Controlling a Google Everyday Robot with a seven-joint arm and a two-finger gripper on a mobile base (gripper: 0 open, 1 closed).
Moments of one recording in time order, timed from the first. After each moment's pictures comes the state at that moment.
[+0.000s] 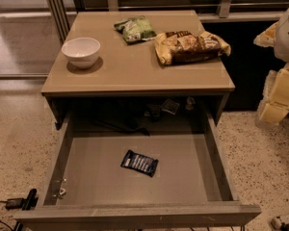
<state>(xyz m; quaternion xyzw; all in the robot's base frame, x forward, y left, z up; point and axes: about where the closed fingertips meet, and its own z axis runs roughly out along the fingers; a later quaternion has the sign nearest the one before) 0.438 -0.217 0.976 -0.60 0.78 -0.03 0.16</state>
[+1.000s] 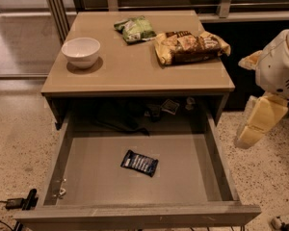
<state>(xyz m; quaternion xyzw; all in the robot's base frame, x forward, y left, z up) 0.434 -0.195 0.930 -0.60 0.78 0.00 0.19</state>
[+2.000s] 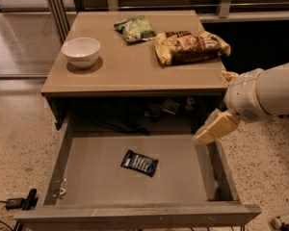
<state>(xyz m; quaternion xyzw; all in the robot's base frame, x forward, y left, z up) 0.483 -0.156 0.867 -0.52 0.77 0.06 0.37</state>
